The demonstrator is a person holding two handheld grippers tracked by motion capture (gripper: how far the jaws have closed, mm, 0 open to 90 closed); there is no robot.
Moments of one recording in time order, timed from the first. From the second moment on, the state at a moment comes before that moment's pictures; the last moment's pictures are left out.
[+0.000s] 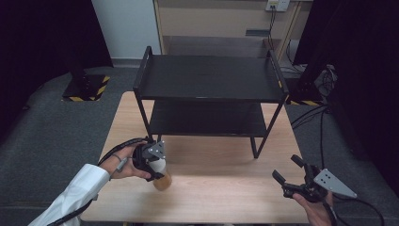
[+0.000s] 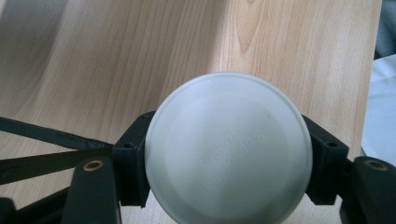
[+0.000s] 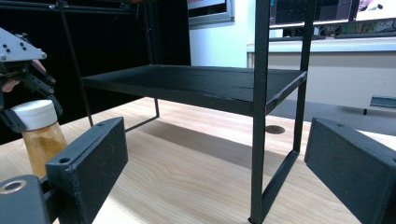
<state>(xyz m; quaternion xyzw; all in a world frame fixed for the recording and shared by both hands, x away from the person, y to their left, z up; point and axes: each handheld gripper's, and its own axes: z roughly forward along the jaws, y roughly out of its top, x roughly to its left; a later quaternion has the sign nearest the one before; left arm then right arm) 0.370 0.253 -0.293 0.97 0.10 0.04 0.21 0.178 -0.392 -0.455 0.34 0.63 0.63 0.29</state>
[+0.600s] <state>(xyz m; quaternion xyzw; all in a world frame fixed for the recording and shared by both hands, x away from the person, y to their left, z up) 0.363 0.232 -0.170 0.97 0.08 0.03 0.24 0.177 -0.392 -0.455 0.34 0.63 0.64 0.29</state>
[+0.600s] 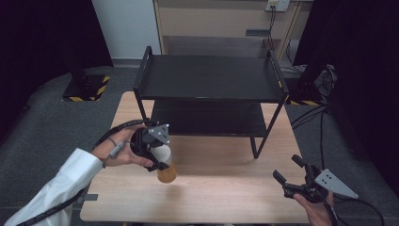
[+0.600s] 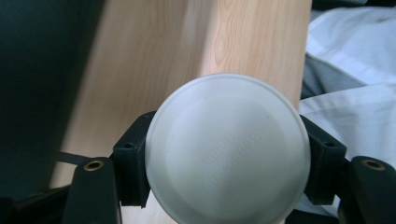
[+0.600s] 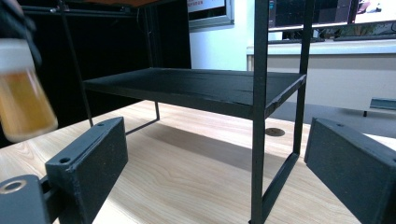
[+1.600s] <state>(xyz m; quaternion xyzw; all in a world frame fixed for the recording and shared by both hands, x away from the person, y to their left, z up) 0.453 0.196 0.058 0.91 0.32 0.11 0.24 0.179 -0.393 -0.456 0.34 0.62 0.65 0.29</state>
